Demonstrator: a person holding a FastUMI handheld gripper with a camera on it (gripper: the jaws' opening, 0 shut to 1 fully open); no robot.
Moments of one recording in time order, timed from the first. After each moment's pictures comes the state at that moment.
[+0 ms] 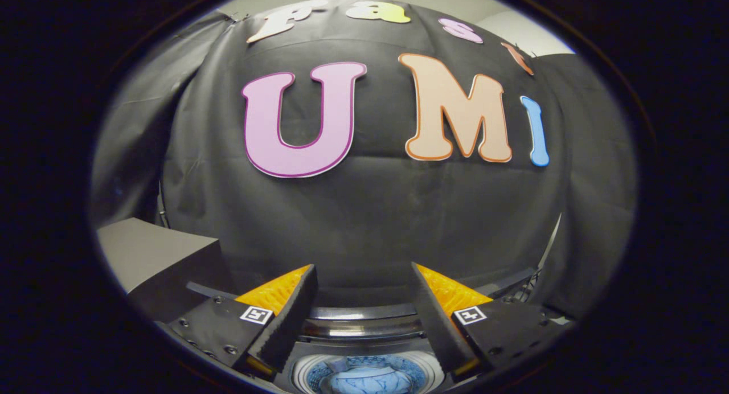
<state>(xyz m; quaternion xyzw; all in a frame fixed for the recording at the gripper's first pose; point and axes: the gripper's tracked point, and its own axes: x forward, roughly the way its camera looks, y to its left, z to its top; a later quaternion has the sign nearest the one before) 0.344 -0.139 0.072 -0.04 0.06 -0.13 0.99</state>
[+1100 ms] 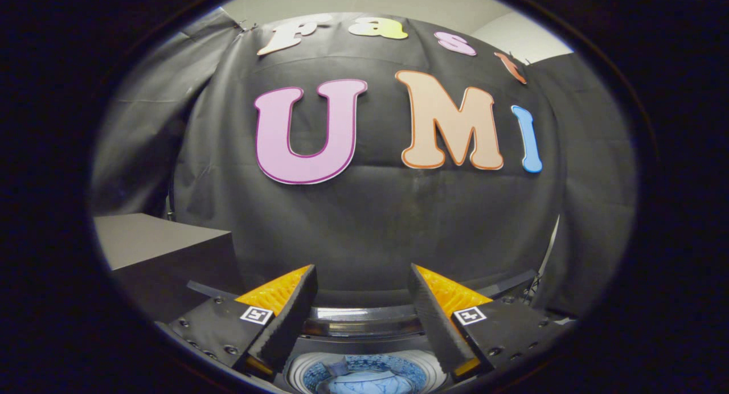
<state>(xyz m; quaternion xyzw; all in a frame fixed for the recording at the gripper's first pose) 0.313 -0.132 0.063 -0.04 0.02 -0.13 0.99</state>
